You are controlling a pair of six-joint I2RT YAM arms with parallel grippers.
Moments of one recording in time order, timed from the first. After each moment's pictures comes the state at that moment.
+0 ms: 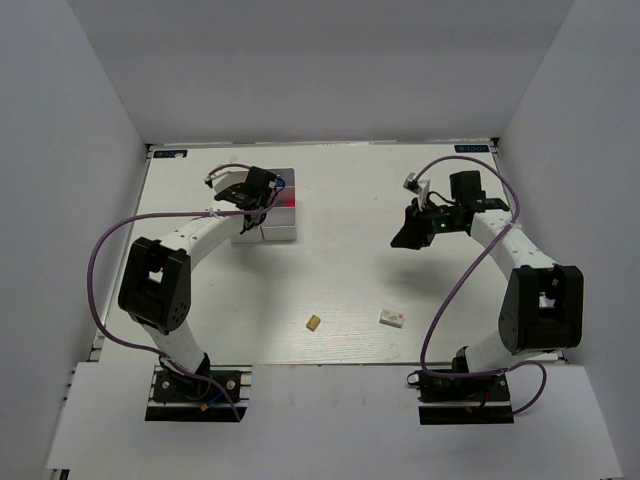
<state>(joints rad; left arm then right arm) -0.41 1.72 1.26 -0.57 -0.67 -1.06 0.09 1.51 1.08 -0.62 -0.95 -0.51</state>
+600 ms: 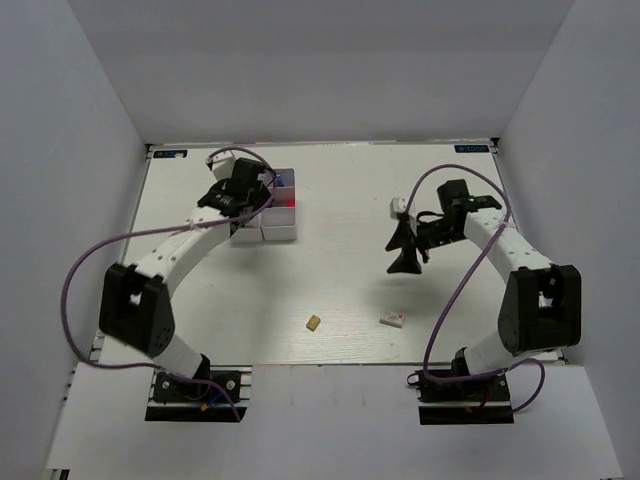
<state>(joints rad) -0.42 1.59 1.26 -0.49 -0.54 -0.85 0.15 1.51 1.10 -0.93 -1.07 -1.14</state>
